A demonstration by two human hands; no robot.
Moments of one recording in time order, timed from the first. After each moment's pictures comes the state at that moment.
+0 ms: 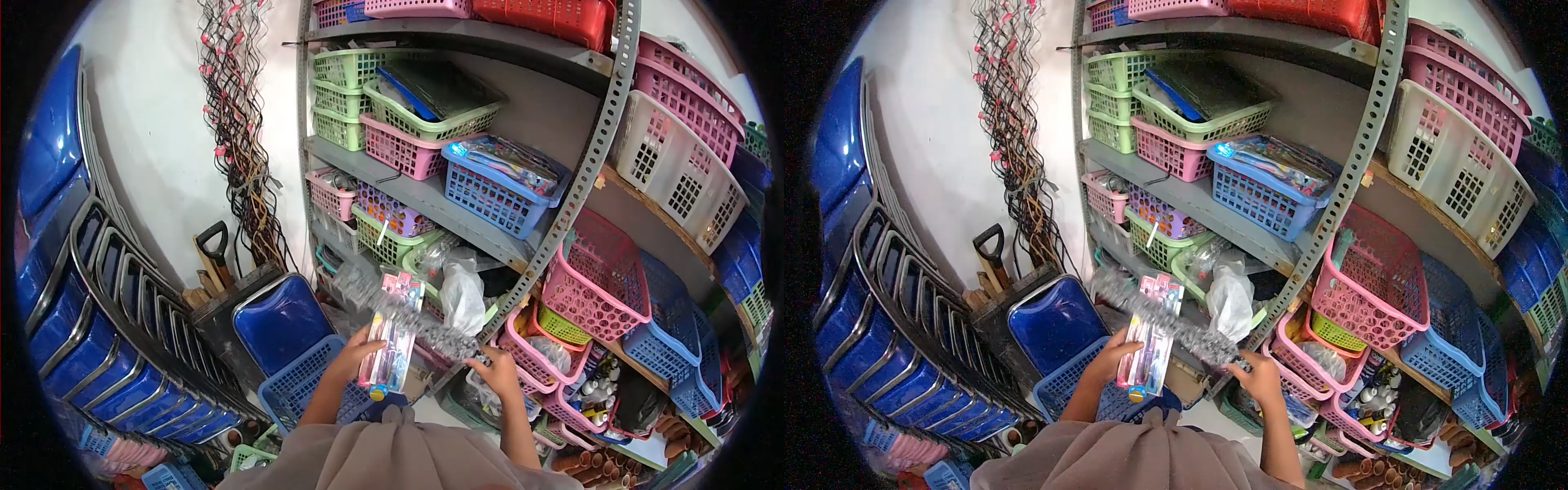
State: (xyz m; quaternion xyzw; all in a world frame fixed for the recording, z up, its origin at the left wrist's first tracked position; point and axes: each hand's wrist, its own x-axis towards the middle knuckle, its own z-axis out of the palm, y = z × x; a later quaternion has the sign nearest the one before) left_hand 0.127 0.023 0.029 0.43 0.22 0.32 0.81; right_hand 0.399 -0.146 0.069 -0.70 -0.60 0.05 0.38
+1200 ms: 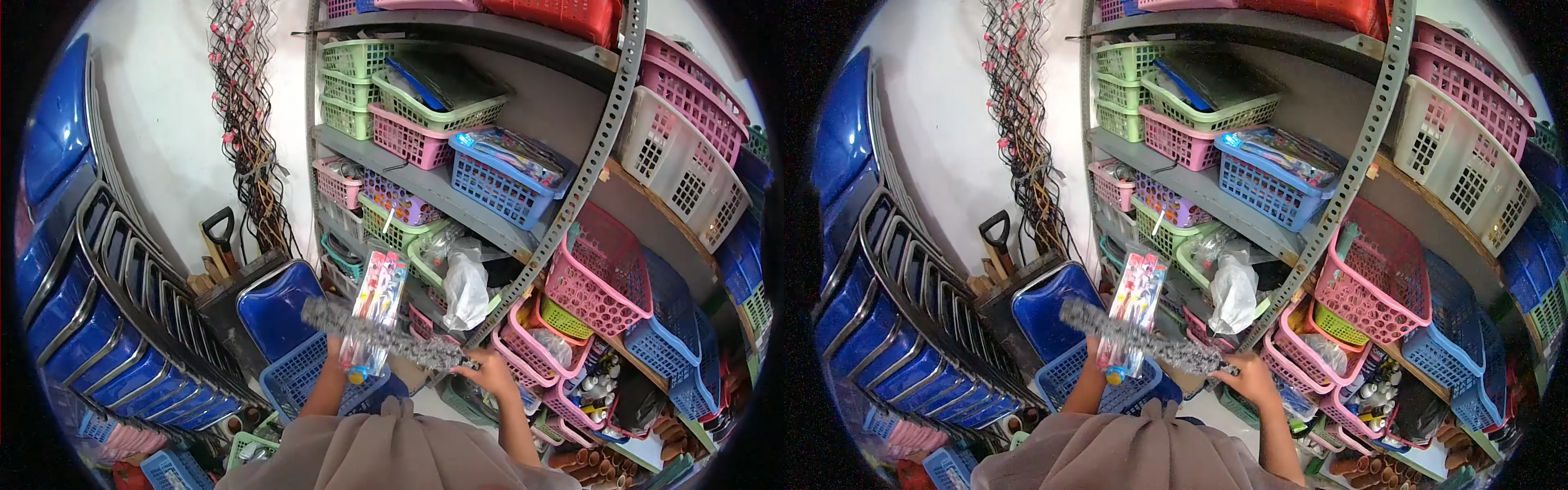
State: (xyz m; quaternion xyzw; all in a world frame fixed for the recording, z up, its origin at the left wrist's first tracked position) left_hand 0.120 0.024 0.009 0.10 0.11 0.46 0.88; right_hand 0.390 -0.154 0.059 -0.66 -0.68 0.07 0.31
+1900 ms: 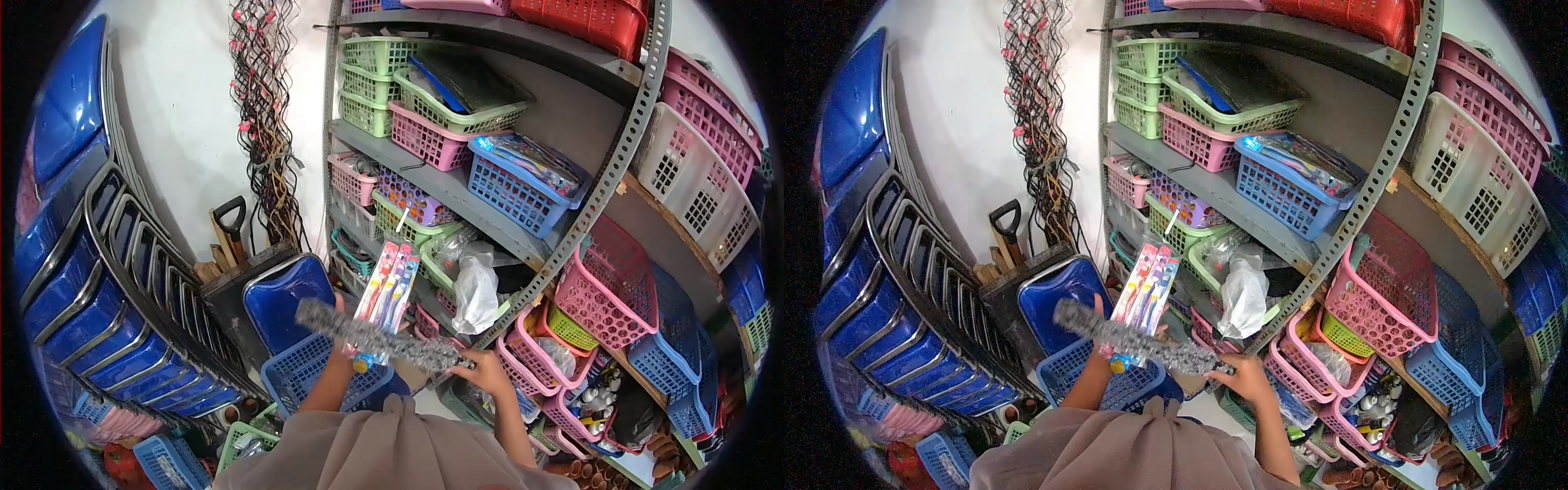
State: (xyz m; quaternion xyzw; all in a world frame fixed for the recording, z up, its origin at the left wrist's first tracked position) left_hand 0.122 0.029 0.043 0.24 -0.10 0.37 0.89; right_hand 0.374 -0.133 0.068 -0.63 -0.70 0.15 0.31
